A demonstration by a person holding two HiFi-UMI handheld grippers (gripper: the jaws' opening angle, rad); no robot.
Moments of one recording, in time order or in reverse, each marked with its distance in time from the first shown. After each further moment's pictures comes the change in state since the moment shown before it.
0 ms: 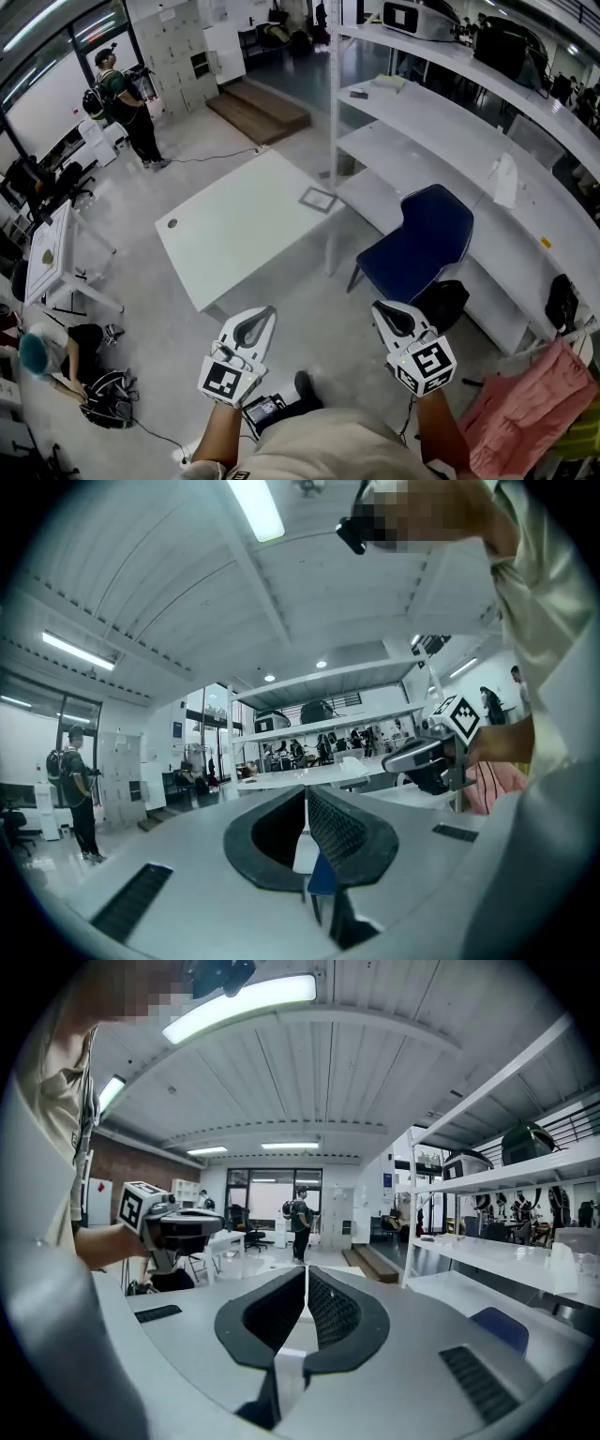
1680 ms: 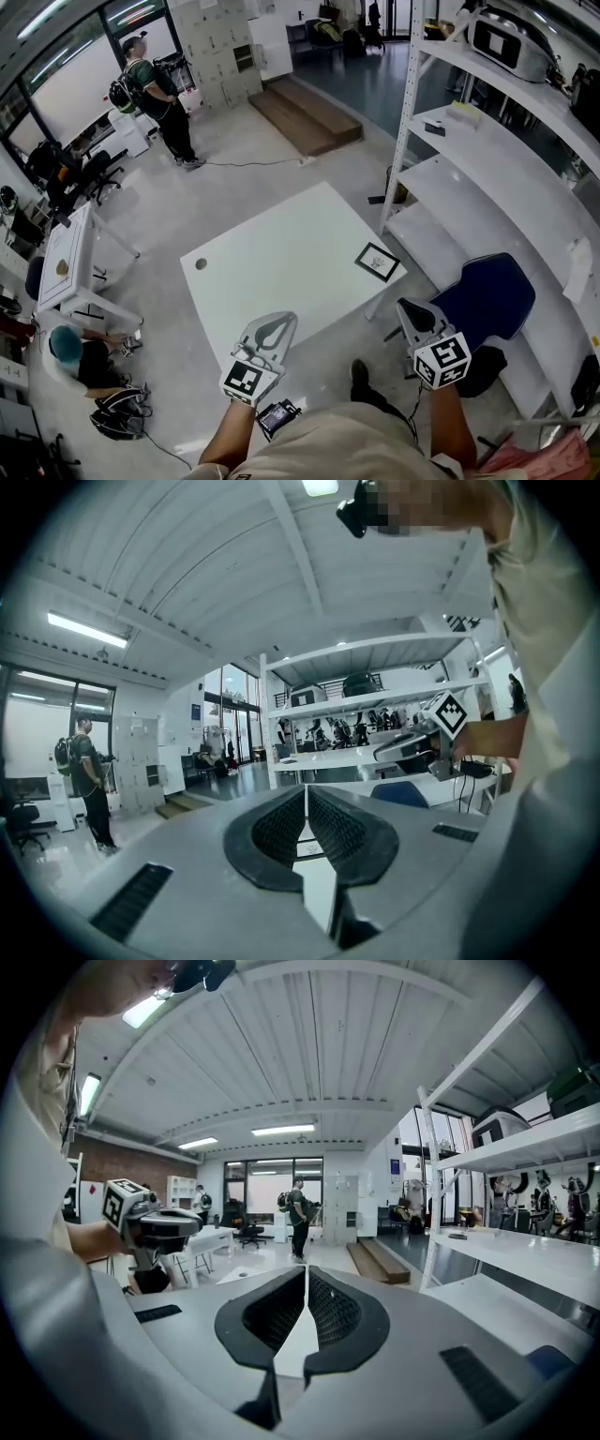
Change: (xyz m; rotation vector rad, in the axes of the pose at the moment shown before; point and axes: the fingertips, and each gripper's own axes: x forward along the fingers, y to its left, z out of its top) left arm 0.172 0.285 -0.077 -0.022 0.096 0.084; right arm 0.346 -0.148 0.009 0.026 0.054 0.051
